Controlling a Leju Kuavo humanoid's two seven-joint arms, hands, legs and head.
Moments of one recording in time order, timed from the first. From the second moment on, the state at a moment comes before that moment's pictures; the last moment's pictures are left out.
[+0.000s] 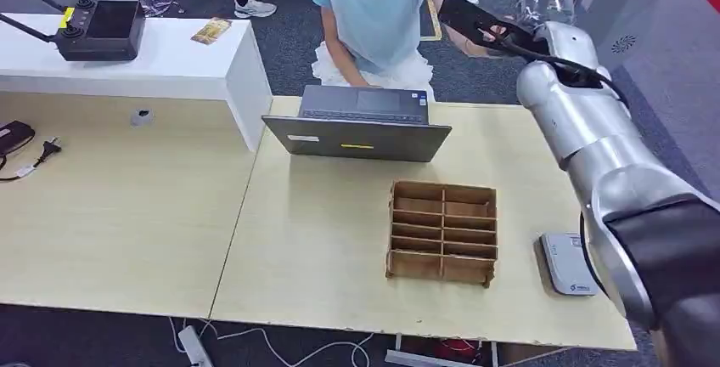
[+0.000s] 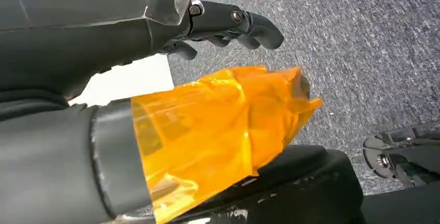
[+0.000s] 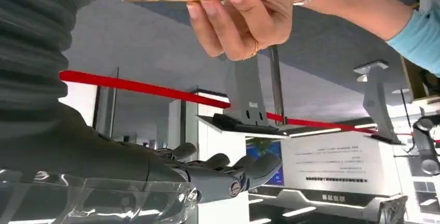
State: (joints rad) left arm -0.11 -0.21 0.95 -0.23 -1.45 0.19 0.15; right arm -1.29 -0.06 0.51 -0.54 1.06 -0.02 0.20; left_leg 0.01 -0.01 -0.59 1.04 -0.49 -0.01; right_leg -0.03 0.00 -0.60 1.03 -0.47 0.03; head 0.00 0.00
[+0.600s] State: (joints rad) left arm -0.11 -0.22 0.94 -0.23 -1.45 0.19 0.15; right arm -1.28 -0.09 0.50 -0.54 1.09 -0.04 0.20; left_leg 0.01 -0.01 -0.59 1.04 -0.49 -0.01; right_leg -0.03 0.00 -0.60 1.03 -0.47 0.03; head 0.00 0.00
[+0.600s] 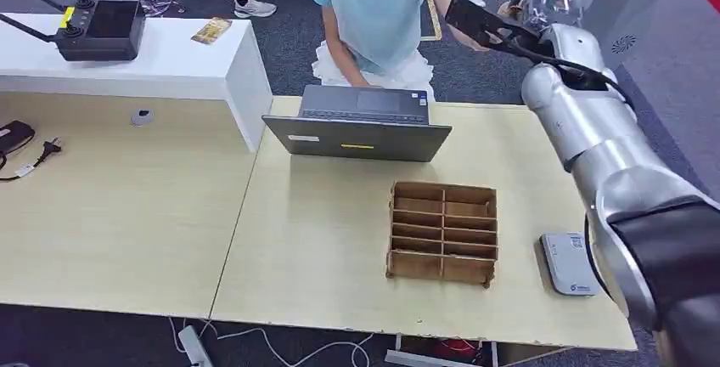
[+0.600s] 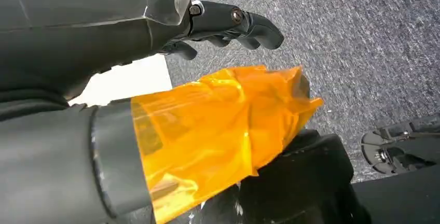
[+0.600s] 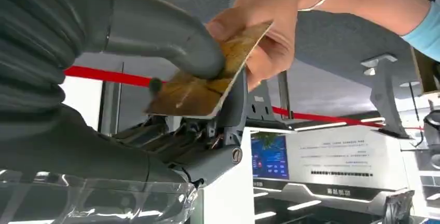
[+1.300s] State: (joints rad) left arm -0.11 -0.22 0.92 -0.23 -1.45 0.19 0.15; right arm -1.23 -0.12 0.45 -0.58 1.08 -0.14 0.13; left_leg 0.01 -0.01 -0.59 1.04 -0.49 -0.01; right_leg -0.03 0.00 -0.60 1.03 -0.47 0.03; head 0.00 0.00
